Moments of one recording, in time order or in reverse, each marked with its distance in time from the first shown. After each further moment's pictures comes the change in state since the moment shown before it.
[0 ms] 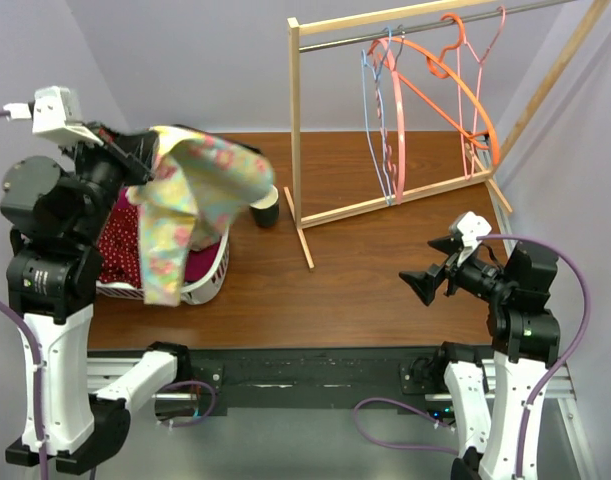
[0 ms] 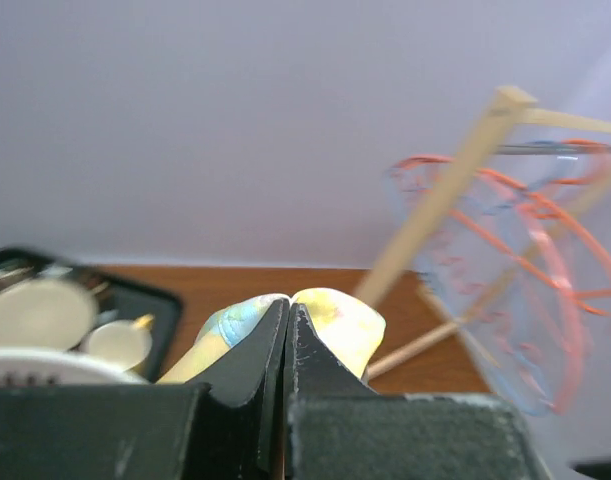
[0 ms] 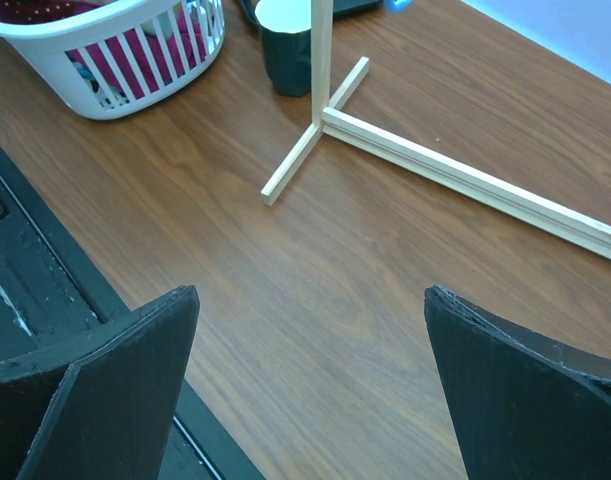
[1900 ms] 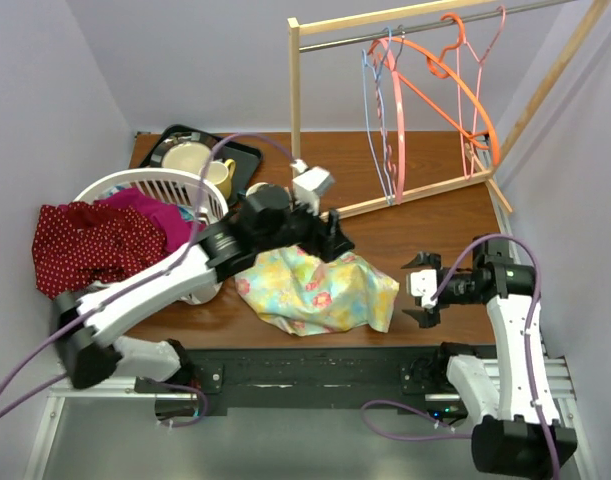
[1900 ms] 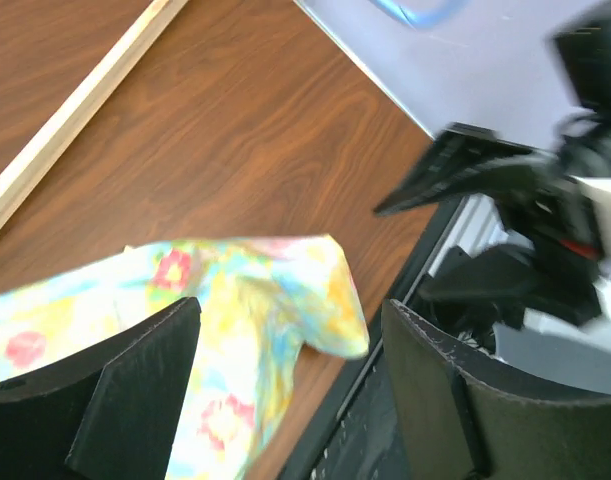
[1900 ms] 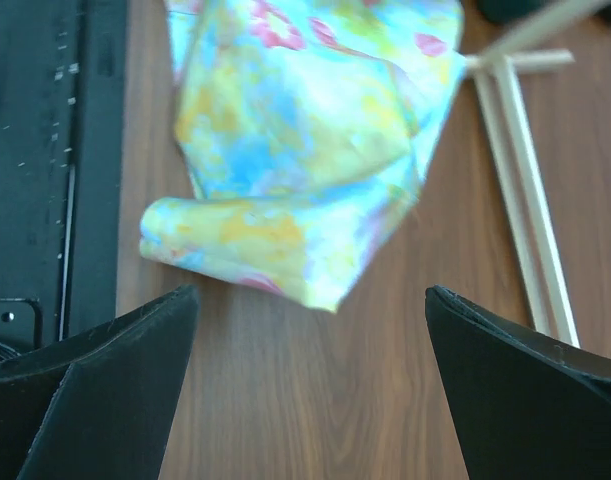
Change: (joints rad) left arm -0.768 0.389 -0.465 0.425 0.146 -0.018; right arm 0.062 0.275 -0.109 -0.502 -0.046 -1.416
